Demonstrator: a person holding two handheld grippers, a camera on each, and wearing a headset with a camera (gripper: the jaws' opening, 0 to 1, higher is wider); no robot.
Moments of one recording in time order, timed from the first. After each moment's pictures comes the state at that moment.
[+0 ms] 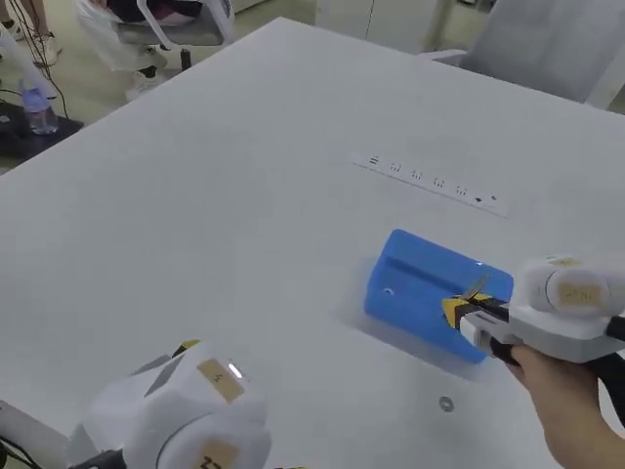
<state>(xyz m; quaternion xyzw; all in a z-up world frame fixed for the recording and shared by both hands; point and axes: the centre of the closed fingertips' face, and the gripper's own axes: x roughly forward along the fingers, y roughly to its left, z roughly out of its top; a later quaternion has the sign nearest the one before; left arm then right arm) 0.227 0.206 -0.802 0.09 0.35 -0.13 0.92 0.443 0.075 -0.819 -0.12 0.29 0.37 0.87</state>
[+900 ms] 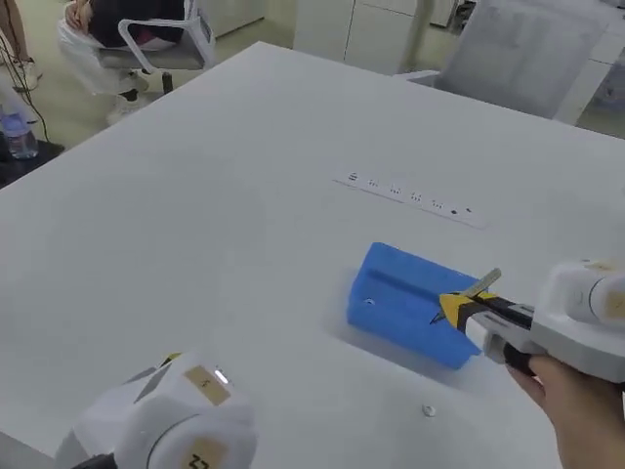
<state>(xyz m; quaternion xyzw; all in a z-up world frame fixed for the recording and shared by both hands) 0.226 0.205 -0.801 0.10 0.35 -0.13 0.92 0.404 0.063 -0.754 -0.05 0.24 0.38 0.89</state>
